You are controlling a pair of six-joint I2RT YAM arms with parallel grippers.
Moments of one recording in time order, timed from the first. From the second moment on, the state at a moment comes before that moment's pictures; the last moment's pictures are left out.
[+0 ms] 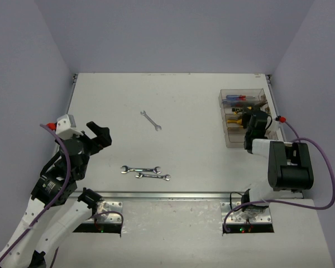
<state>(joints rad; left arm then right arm) -0.46 0.47 0.83 -0.71 -0.57 -0.59 -0.10 1.56 0.54 0.69 0.26 1.39</state>
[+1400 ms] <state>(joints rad) -0.46 0.49 0.83 -0.70 -0.58 -0.60 0.16 1.42 1.08 0.02 -0.12 0.58</state>
